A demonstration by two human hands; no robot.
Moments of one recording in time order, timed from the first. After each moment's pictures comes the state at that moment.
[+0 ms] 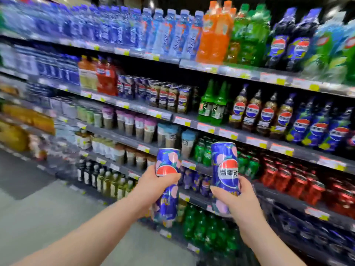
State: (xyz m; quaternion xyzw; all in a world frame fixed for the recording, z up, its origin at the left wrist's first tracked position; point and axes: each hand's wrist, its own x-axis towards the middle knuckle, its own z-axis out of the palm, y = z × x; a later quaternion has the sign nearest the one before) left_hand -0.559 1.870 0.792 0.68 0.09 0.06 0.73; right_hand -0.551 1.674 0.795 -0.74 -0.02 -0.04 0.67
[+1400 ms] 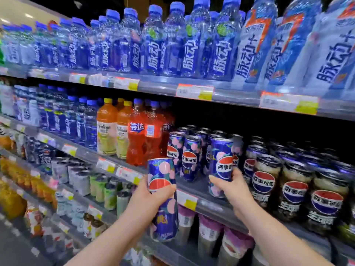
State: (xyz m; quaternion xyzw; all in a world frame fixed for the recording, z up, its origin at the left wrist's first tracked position) left_hand -0.087 2.358 0.833 0.66 0.10 0.15 0.73; right_hand 0.045 2.176 0.829 -0.75 -0.08 -0.05 0.66
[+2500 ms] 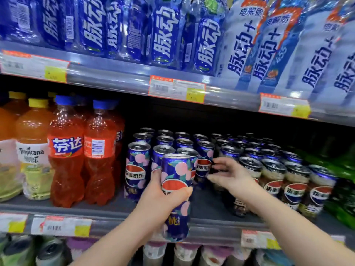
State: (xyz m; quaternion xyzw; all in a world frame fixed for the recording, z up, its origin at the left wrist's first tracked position) left_hand 0.049 2.371 0.848 0.69 -0.13 -0.01 0.71; right_hand 0.067 2.172 0.879 -0.84 0.01 -0.13 0.52
